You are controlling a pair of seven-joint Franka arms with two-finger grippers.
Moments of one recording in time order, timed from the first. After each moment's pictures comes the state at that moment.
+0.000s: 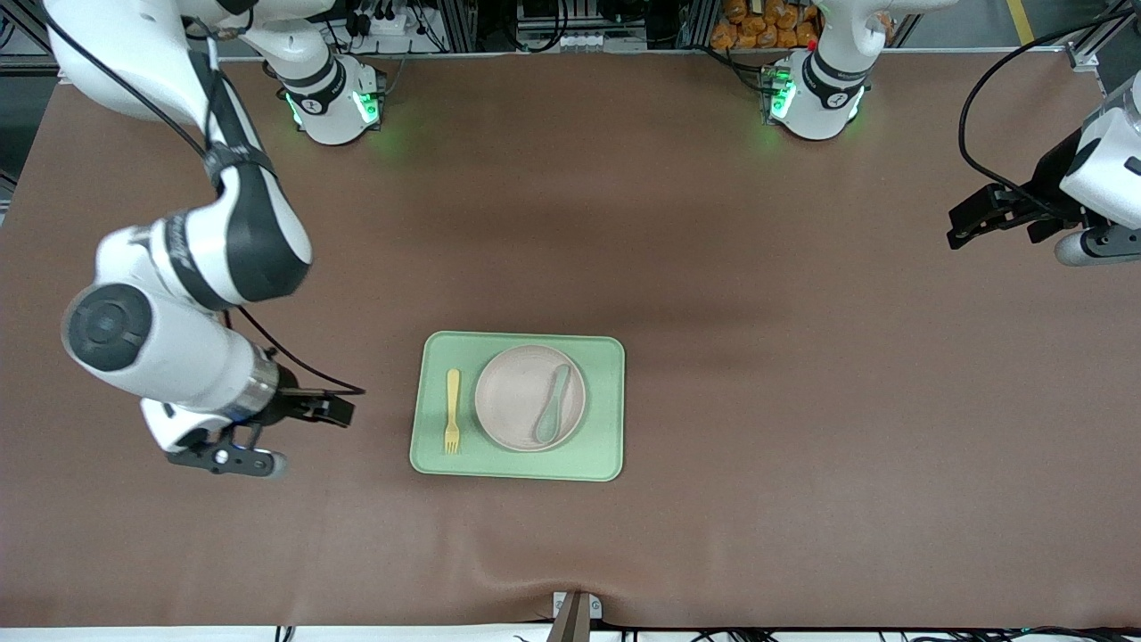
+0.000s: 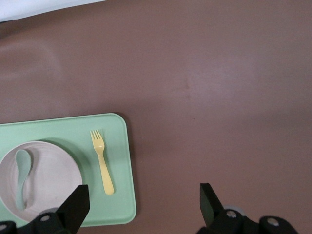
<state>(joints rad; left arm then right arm) -0.06 0.01 -0.04 -1.54 0.00 1.55 -0.18 0.11 0.58 0.16 -1.16 -0.08 1.75 0.39</state>
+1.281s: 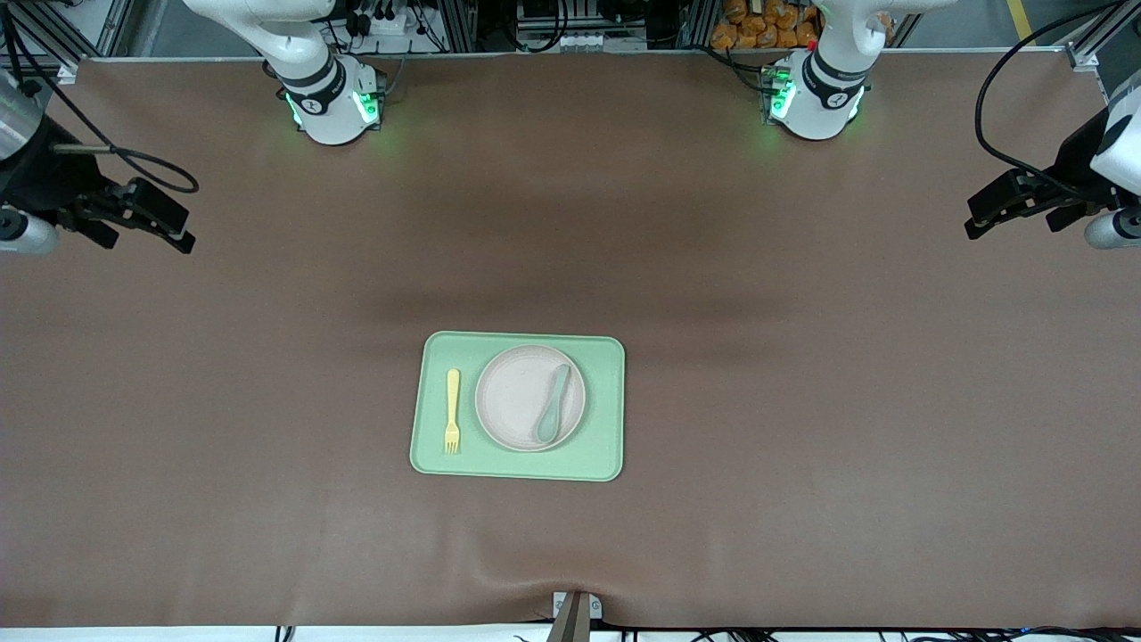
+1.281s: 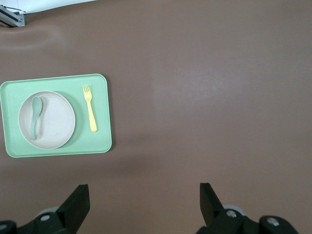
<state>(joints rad) -0.05 -0.02 -0.03 -1.54 0.00 1.54 -0.18 -0.03 -0.03 0.12 -1.56 0.04 1.61 0.21</state>
